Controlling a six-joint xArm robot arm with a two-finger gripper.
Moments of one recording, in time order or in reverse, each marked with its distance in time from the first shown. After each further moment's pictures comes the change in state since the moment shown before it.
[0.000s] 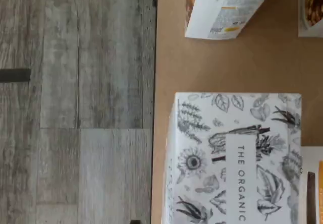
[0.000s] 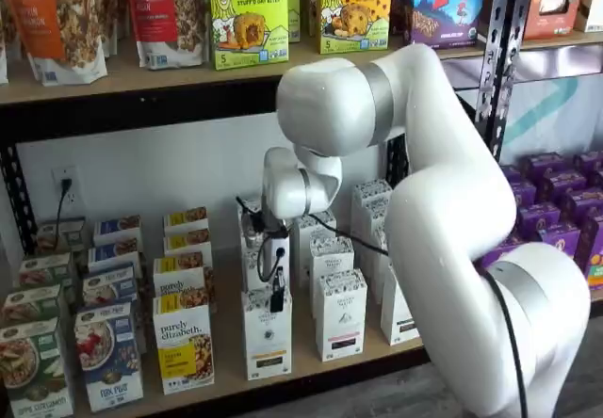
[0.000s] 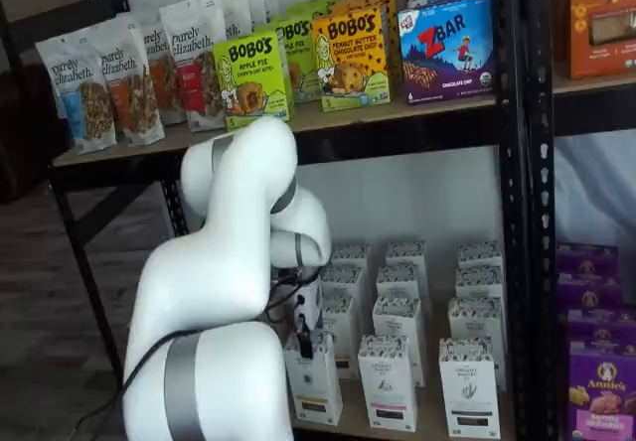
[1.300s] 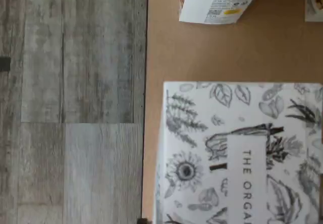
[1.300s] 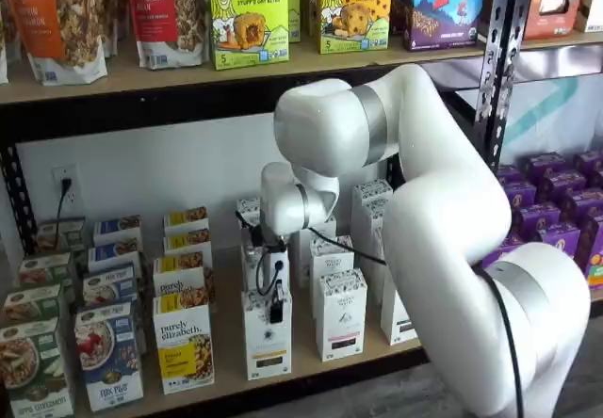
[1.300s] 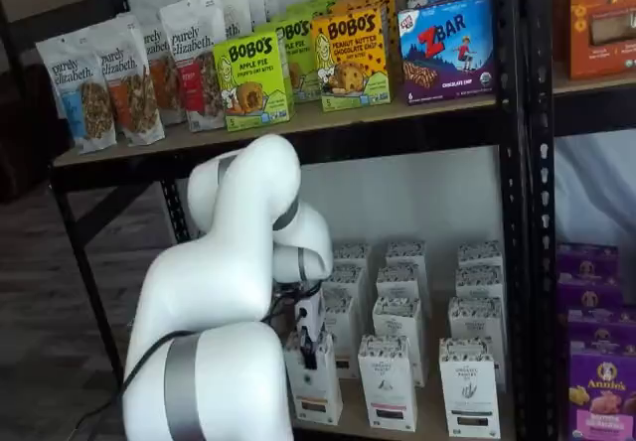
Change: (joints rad) arm 0.005 0.098 -0.084 -0.044 -0.022 0.040
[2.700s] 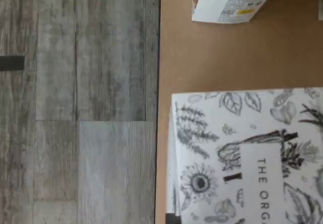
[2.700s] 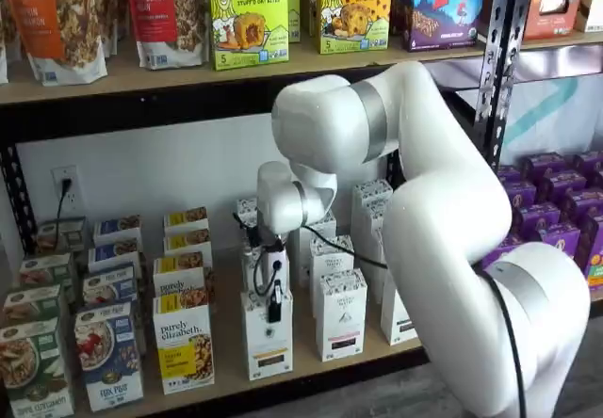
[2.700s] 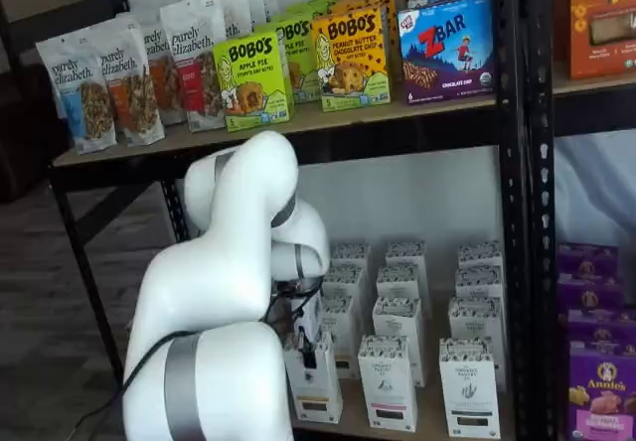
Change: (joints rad) arm 0.011 -0.027 0.026 -0.034 0.024 0.040
